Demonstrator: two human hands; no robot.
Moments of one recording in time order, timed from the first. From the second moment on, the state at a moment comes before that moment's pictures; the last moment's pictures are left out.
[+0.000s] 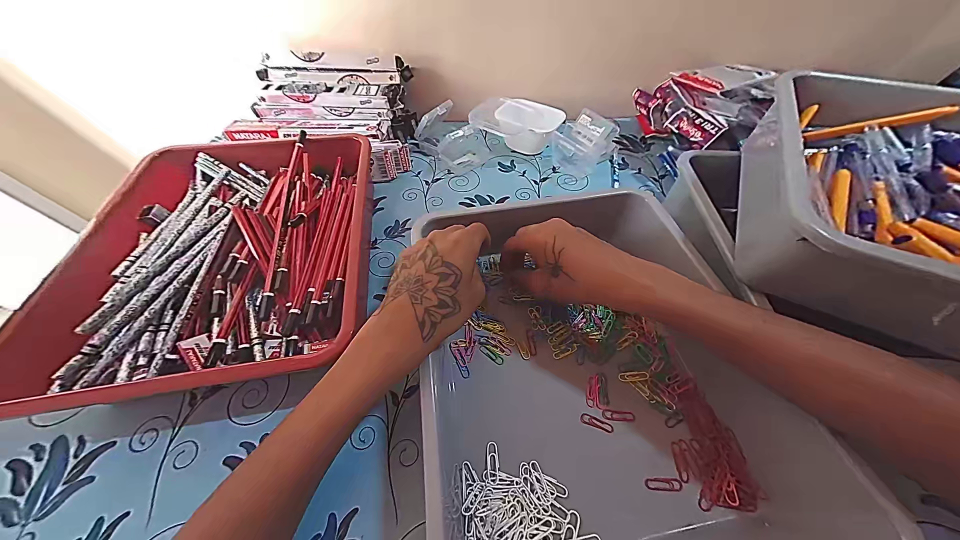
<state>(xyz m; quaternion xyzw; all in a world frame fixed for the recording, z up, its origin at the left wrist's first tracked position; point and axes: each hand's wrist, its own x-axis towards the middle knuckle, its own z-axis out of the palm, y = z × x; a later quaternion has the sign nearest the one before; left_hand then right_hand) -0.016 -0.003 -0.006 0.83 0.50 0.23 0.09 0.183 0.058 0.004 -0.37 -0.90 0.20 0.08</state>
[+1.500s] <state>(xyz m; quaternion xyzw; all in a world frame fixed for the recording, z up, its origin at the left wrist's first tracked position) -0.023 0.011 -0.019 0.90 0.42 0.11 0.00 0.201 0.048 0.041 -0.37 -0.86 0.31 0.14</state>
